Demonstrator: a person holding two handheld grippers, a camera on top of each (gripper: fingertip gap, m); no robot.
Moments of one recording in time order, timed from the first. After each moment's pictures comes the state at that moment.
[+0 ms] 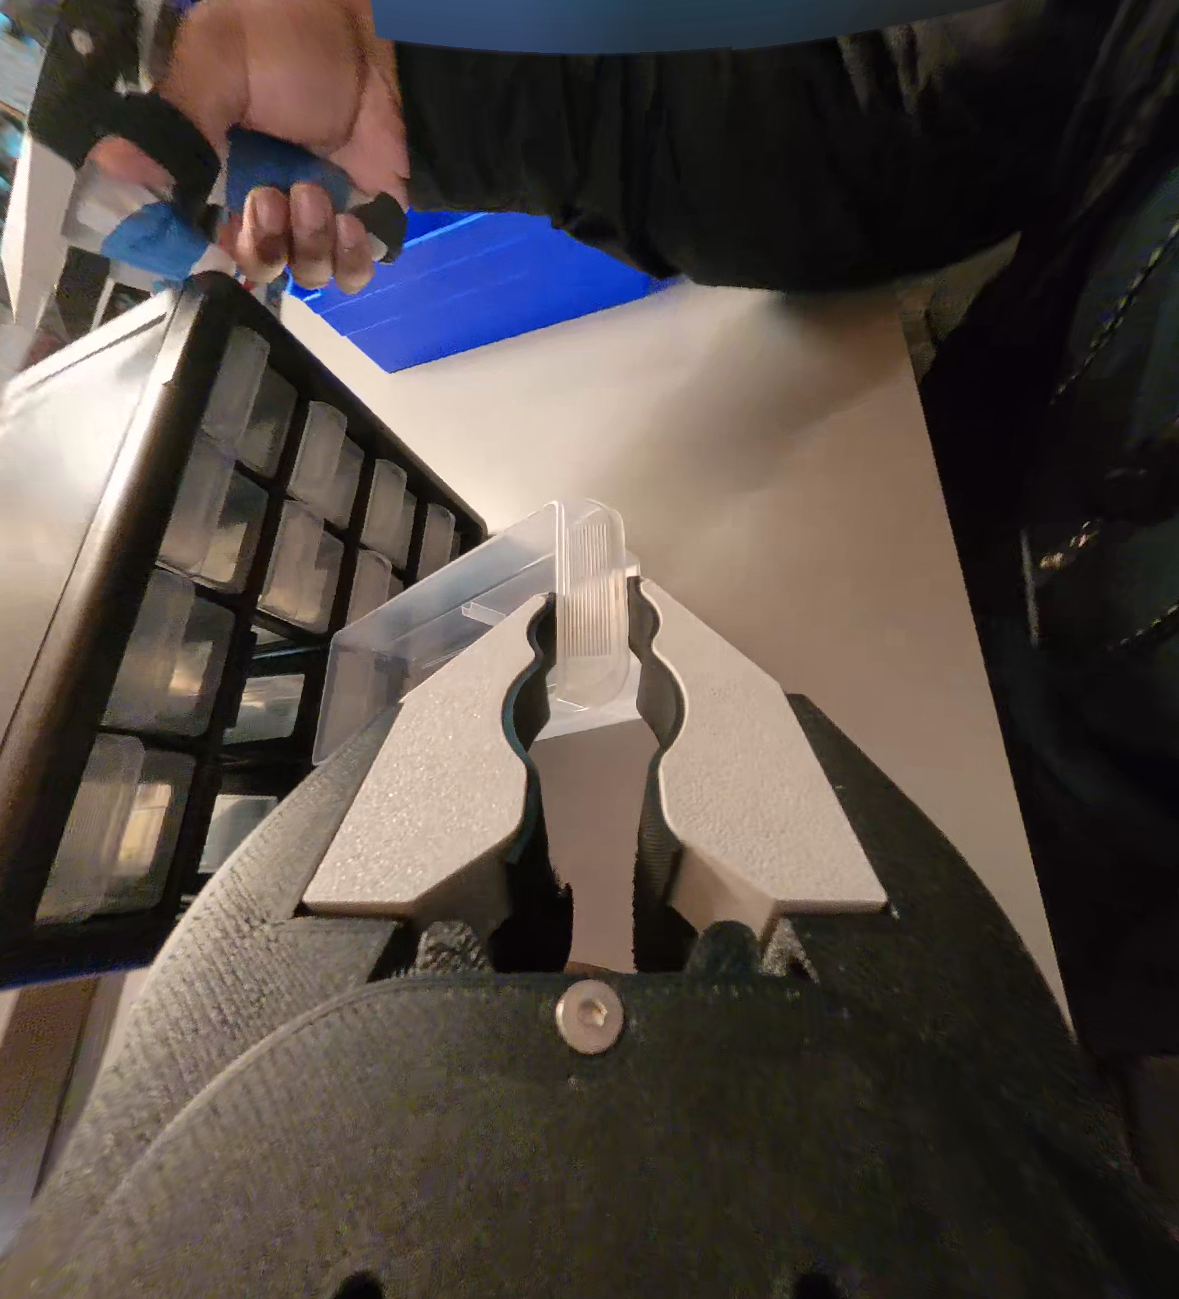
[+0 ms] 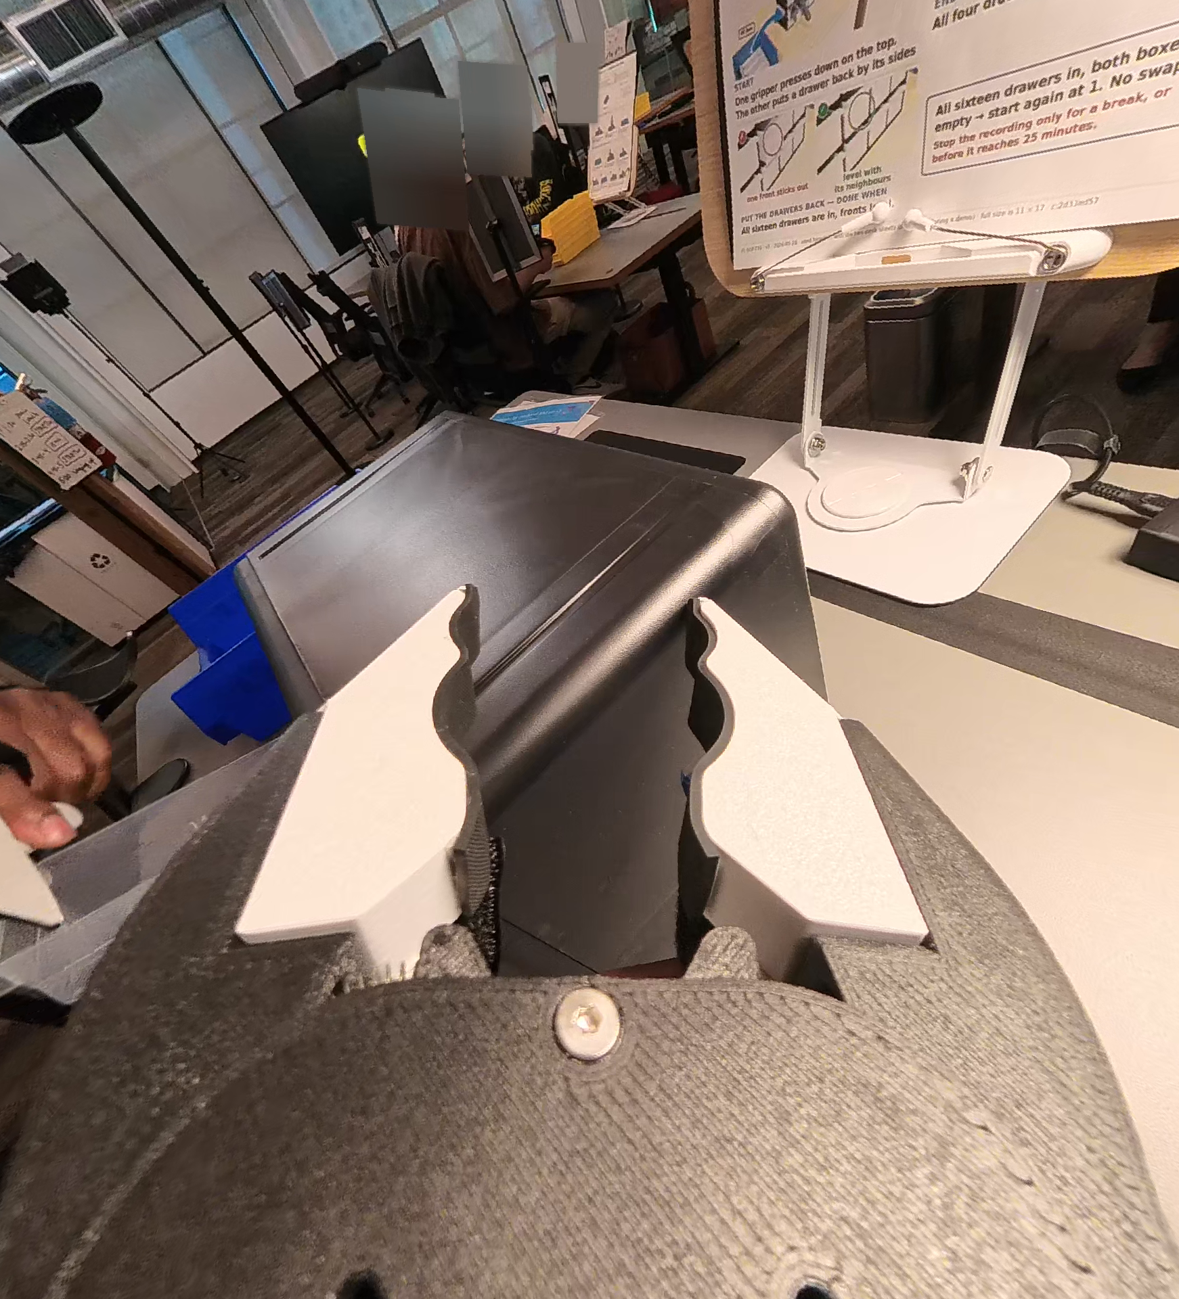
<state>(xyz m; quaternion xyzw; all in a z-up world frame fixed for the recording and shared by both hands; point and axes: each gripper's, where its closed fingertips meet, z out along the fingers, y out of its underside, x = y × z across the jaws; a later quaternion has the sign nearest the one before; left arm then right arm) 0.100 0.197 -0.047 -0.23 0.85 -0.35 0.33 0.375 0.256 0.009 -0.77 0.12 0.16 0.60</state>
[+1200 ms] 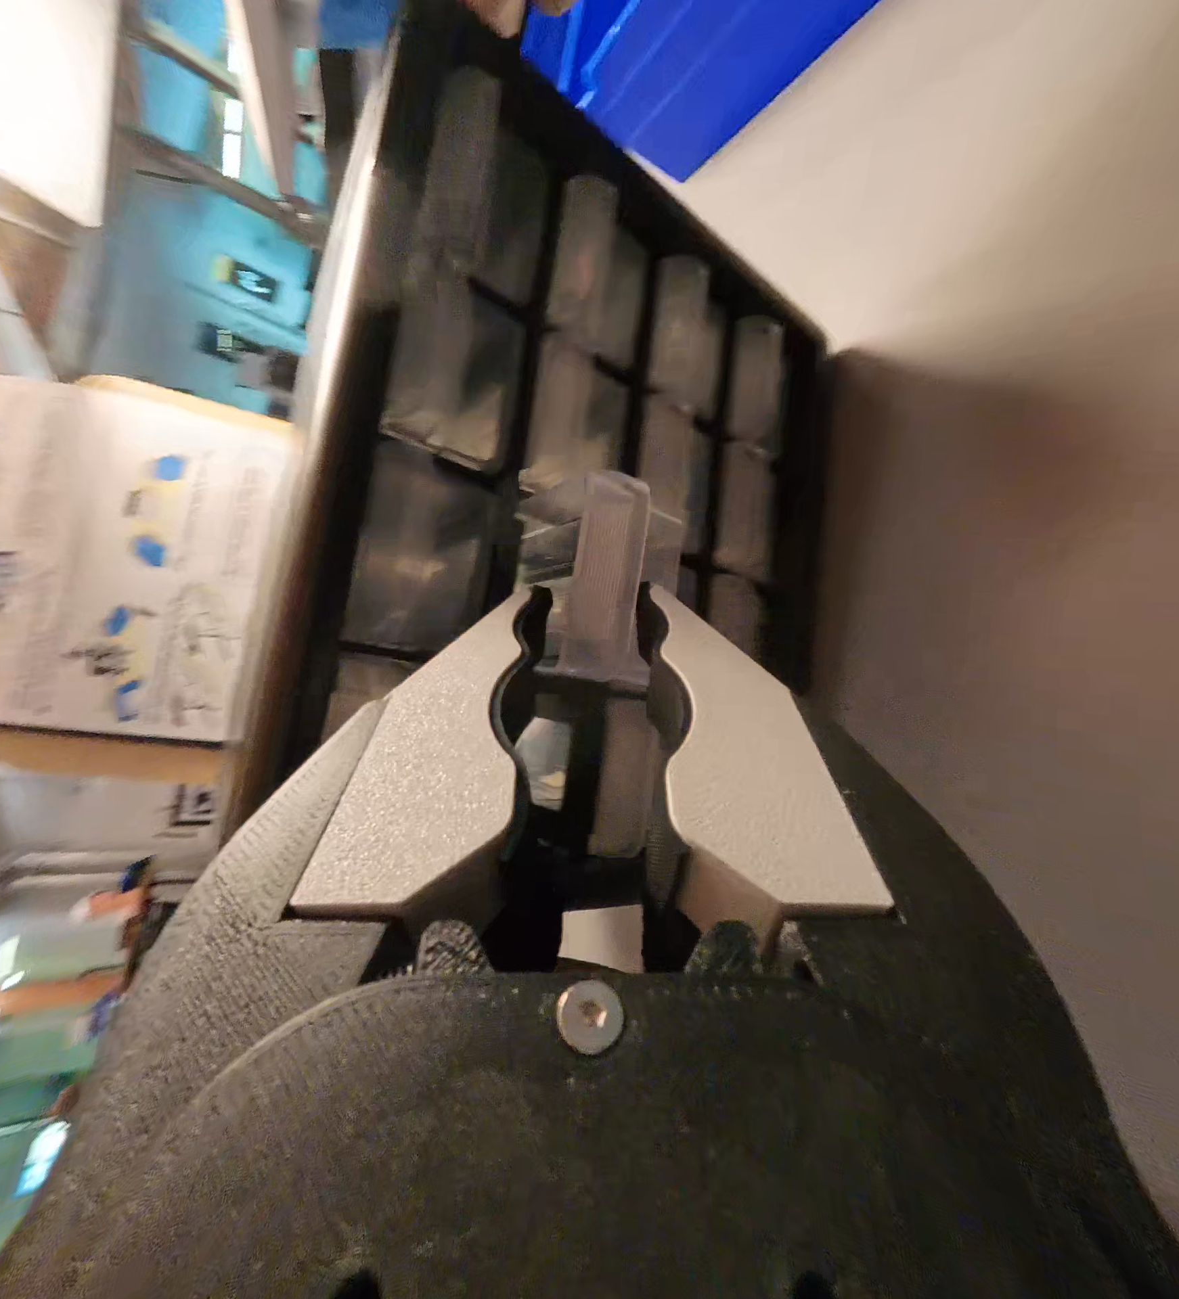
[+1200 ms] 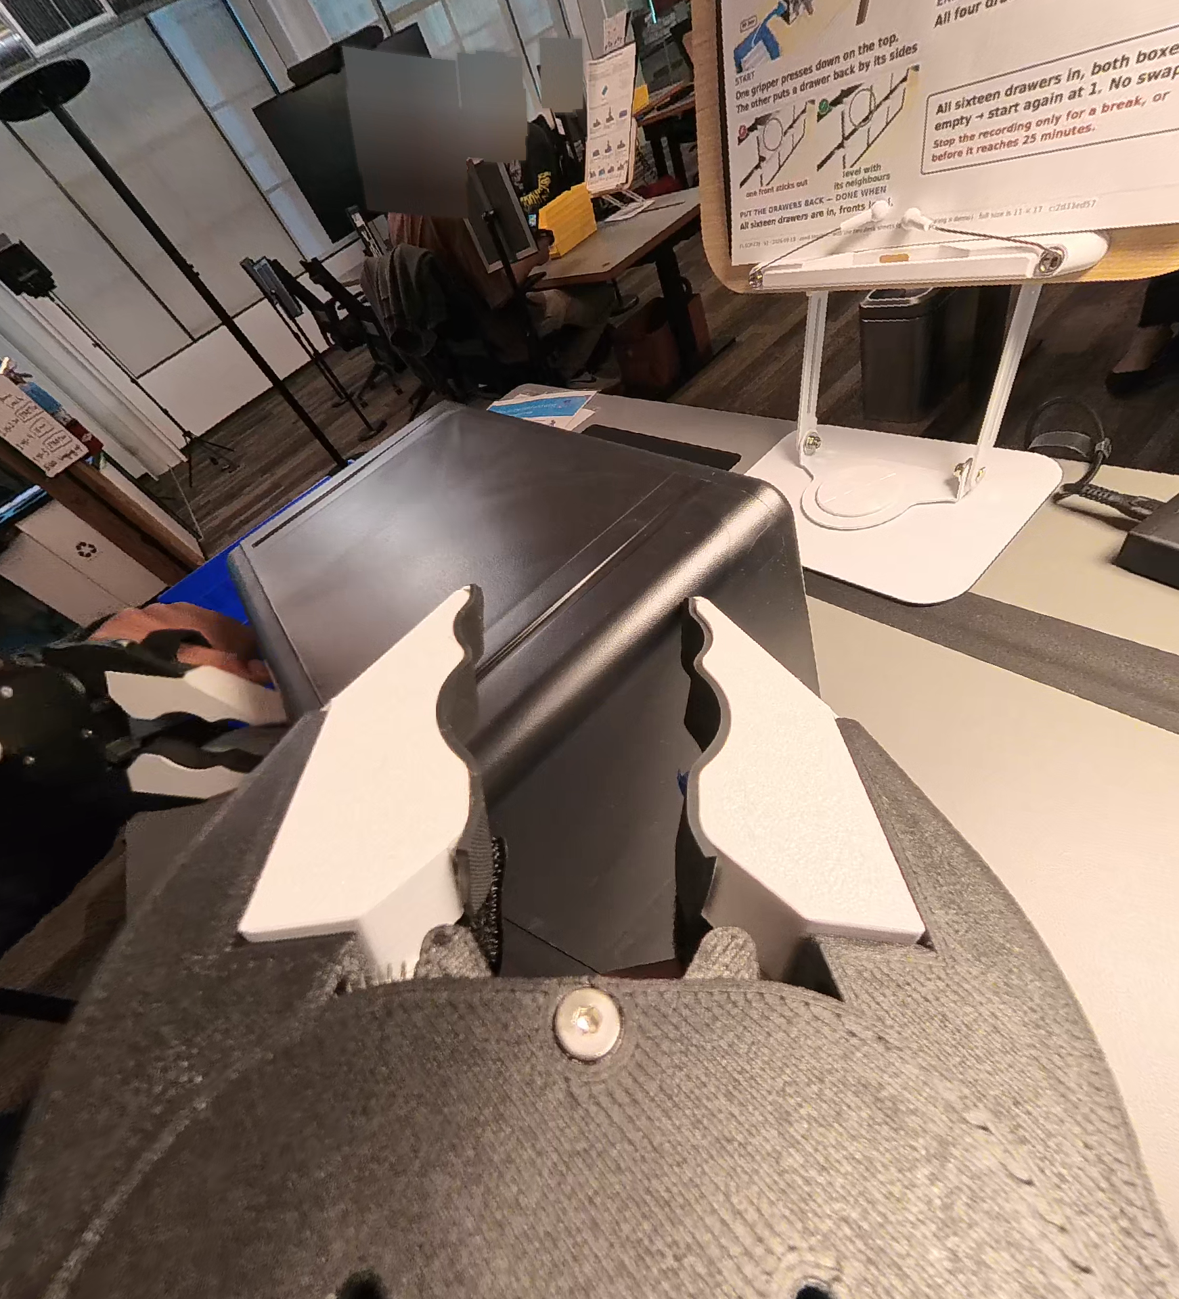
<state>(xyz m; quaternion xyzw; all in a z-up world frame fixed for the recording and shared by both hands) 0.194 0.292 -0.073 -0.18 0.81 -0.17 0.53 0.376 0.255 0.007 -0.78 0.11 0.15 0.60</state>
